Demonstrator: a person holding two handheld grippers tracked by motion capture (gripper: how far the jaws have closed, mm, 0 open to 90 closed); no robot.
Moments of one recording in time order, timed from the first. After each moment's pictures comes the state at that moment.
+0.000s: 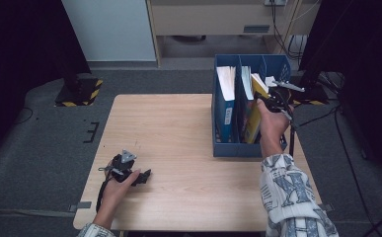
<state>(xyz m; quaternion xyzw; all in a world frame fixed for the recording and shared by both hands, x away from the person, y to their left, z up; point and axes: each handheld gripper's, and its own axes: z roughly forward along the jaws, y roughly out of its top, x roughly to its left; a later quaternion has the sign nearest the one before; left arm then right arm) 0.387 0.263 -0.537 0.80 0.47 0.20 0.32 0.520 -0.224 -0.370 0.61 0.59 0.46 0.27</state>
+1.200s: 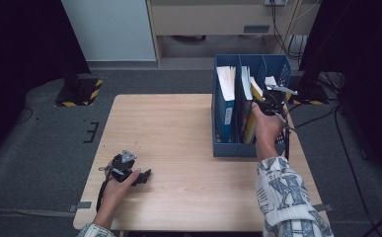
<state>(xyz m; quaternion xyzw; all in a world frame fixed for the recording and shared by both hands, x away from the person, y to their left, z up) 0.387 0.263 -0.537 0.80 0.47 0.20 0.32 0.517 -0.211 -0.380 0.60 0.60 0.45 0.27</state>
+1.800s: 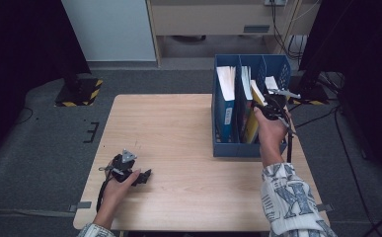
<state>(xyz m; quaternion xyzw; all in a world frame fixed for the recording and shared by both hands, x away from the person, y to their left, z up) 0.387 0.262 -0.537 0.80 0.47 0.20 0.32 0.503 -0.217 -0.382 0.60 0.62 0.45 0.25</state>
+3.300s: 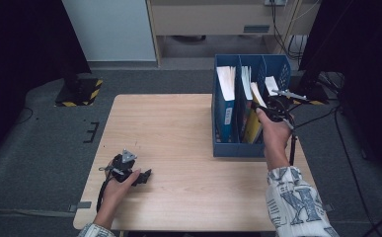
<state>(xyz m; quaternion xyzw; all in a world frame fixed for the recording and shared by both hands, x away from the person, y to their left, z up) 0.387 0.262 -0.537 0.80 0.47 0.20 0.32 0.493 -0.225 -0.377 0.60 0.61 0.47 0.22</state>
